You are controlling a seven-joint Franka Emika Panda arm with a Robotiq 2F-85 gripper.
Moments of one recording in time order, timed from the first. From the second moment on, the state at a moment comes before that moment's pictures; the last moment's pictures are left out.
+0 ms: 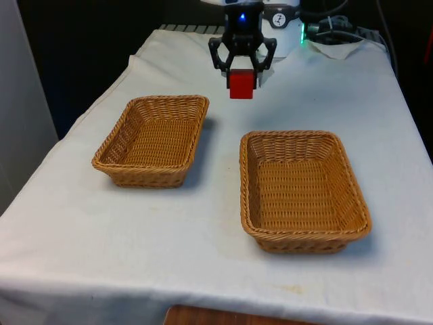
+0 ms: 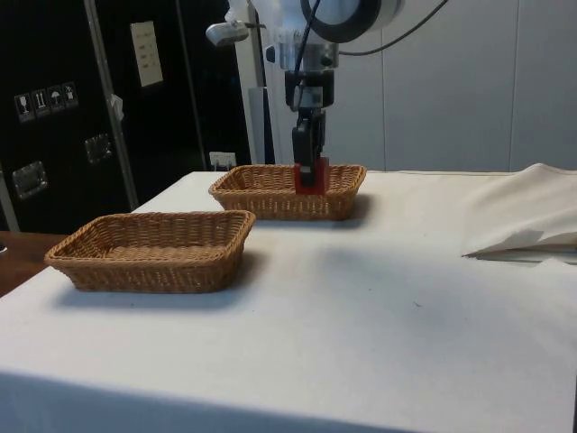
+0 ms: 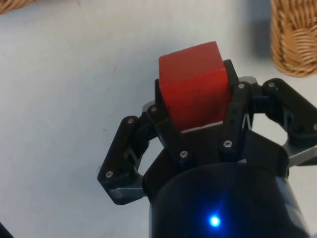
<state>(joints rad) 0.31 0.06 -0.44 -2.49 0.04 2.63 -0.25</state>
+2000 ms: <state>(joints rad) 0.29 0.42 -0.62 -2.14 0.31 2.57 -0.50</state>
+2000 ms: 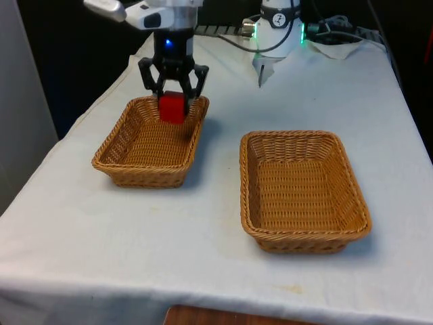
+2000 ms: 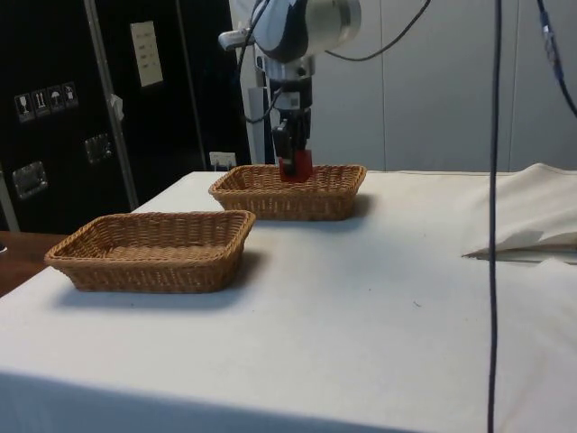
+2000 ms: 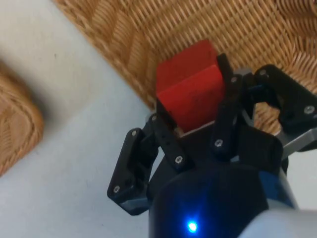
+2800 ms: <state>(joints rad) 0.25 0.56 -0.64 -2.02 0.40 2.55 -0.55</state>
